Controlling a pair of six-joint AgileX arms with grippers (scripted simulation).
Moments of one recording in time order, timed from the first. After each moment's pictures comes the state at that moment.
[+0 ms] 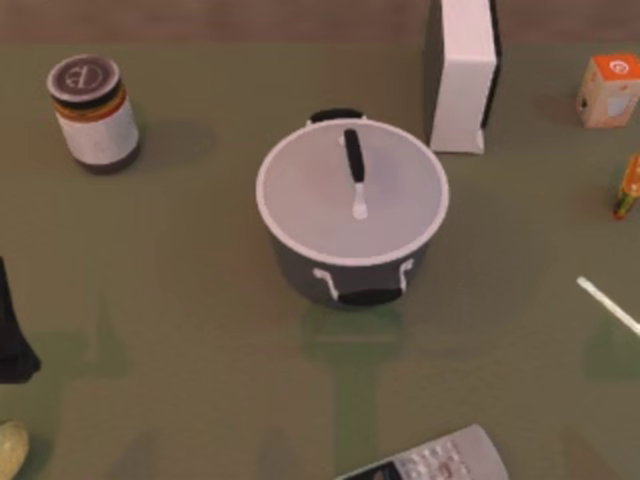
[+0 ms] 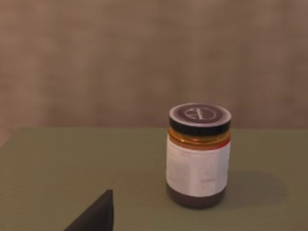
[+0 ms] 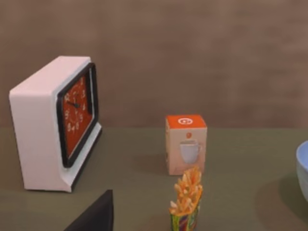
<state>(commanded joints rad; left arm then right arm) 0.00 0.00 0.00 0.00 0.00 0.00 0.00 0.00 0.00 0.00 0.00 0.00</state>
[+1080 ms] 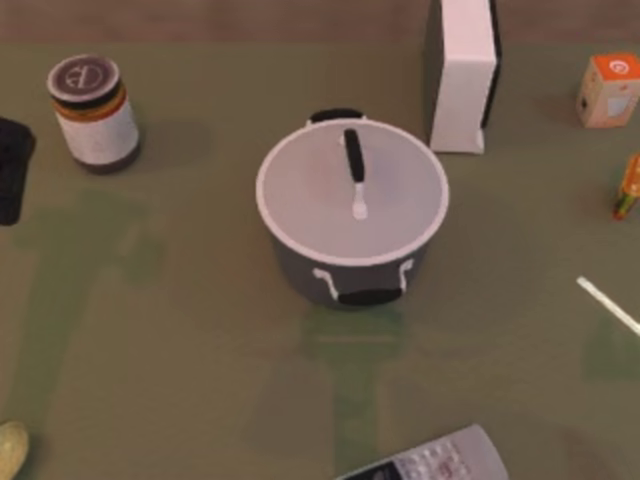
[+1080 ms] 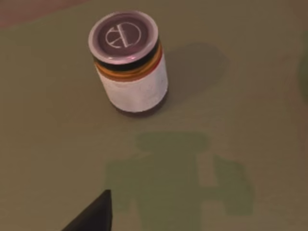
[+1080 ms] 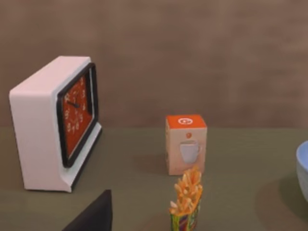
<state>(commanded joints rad) -0.03 0.99 0.99 -0.66 0.16 0.28 0.00 0.00 0.00 0.00 0.00 0.00</state>
